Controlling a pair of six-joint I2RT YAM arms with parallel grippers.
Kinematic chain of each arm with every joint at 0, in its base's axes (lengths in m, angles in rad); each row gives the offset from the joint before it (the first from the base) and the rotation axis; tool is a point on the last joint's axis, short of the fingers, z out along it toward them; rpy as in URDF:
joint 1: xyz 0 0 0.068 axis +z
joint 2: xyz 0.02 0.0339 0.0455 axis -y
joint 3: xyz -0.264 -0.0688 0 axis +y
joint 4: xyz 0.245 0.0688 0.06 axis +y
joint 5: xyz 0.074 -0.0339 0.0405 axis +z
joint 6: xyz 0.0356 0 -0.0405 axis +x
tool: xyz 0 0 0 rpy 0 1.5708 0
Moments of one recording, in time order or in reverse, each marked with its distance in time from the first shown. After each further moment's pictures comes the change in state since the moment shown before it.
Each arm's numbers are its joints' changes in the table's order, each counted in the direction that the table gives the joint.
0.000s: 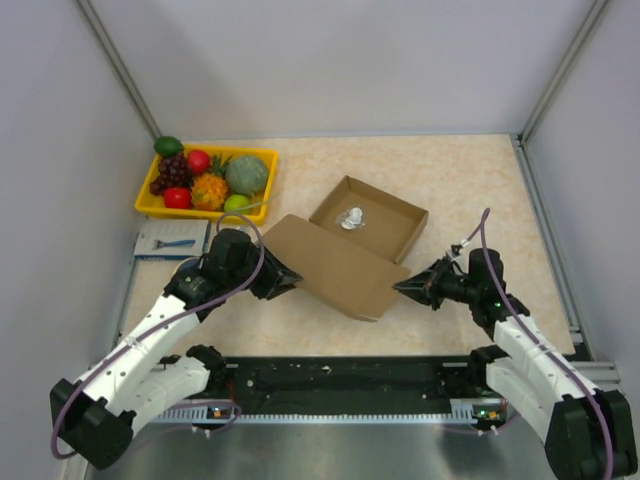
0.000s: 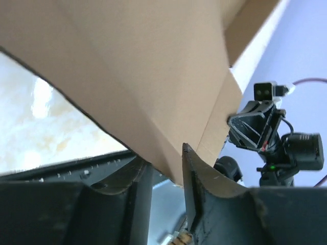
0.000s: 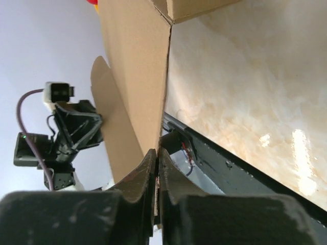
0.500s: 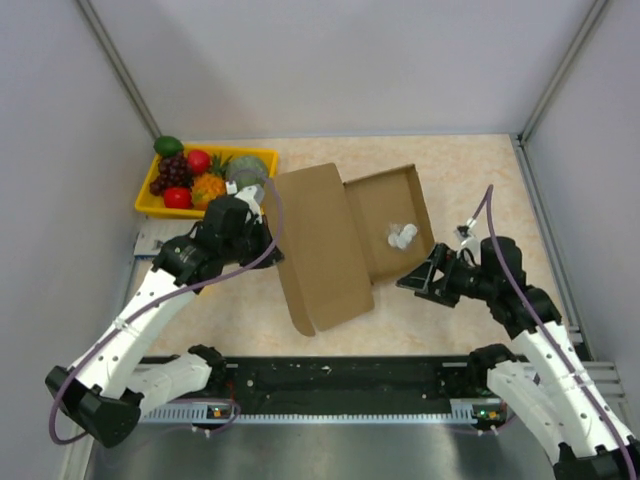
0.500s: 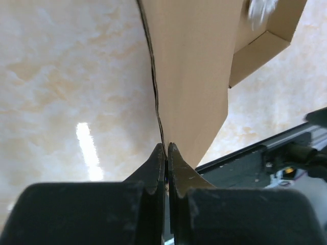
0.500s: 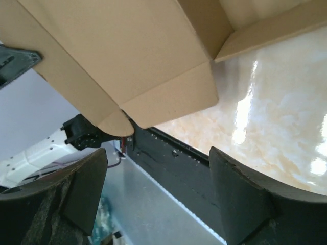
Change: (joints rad) left arm 0.000 -0.095 -0.288 0.128 0.121 0.630; right arm 0.086 0.193 -0.283 0.563 -0.159 -0.498
